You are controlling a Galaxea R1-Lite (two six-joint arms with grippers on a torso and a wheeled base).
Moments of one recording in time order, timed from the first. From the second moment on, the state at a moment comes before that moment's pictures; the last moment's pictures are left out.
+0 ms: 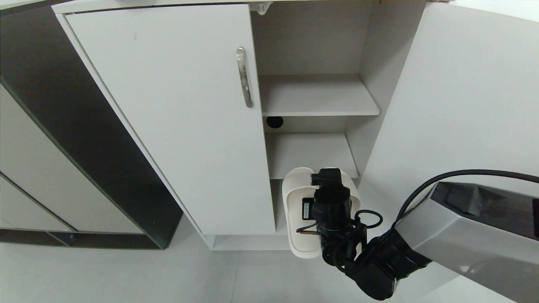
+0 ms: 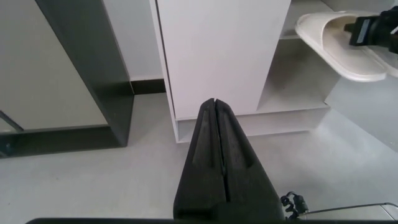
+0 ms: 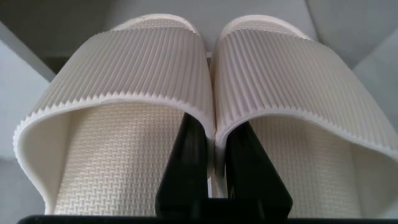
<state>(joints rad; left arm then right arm) 0.00 0.00 0.00 0.00 -0.06 0.03 0.81 2.26 -1.06 -1.06 -0.79 0.15</state>
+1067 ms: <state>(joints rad) 0.00 0.00 0.00 0.00 -0.05 0.02 0.71 2.41 -1.33 -1.01 -0.67 0.06</state>
